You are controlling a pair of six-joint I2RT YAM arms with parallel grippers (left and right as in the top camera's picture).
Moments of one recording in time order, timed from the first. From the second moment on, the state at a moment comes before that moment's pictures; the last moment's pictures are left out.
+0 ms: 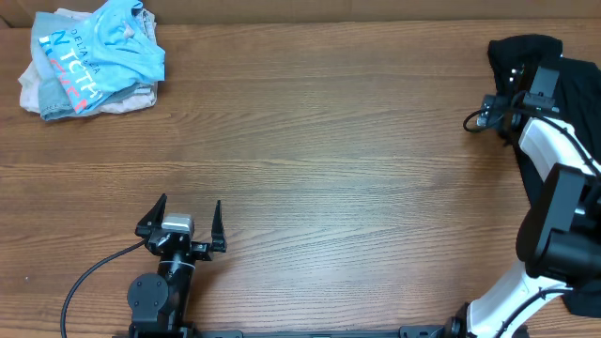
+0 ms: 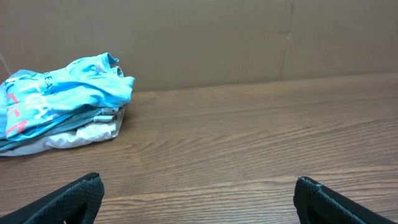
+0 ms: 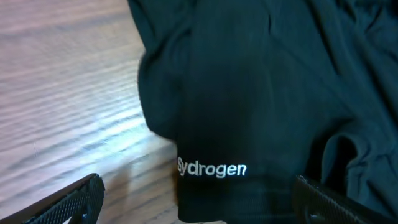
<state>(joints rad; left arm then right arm) -0.02 0.01 0.01 -0.07 0.09 0.03 -0.28 1.98 1.31 -0.29 0.24 -0.04</state>
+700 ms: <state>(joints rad) -0.02 0.01 0.01 -0.07 0.09 0.03 -0.26 2.11 1.32 -0.24 0.46 -0.13</state>
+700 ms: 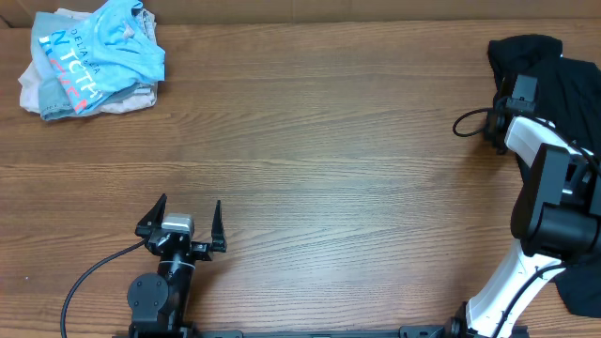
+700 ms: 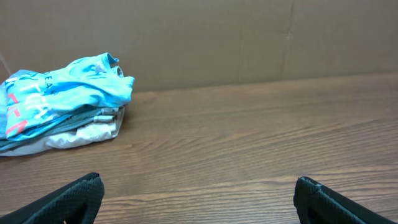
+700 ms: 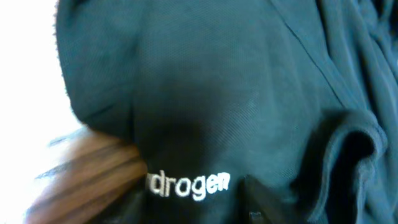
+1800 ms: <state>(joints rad) -0.02 0.01 0.01 -0.07 0.09 0.03 0.07 1.49 1.48 -0.23 0.29 0.04</state>
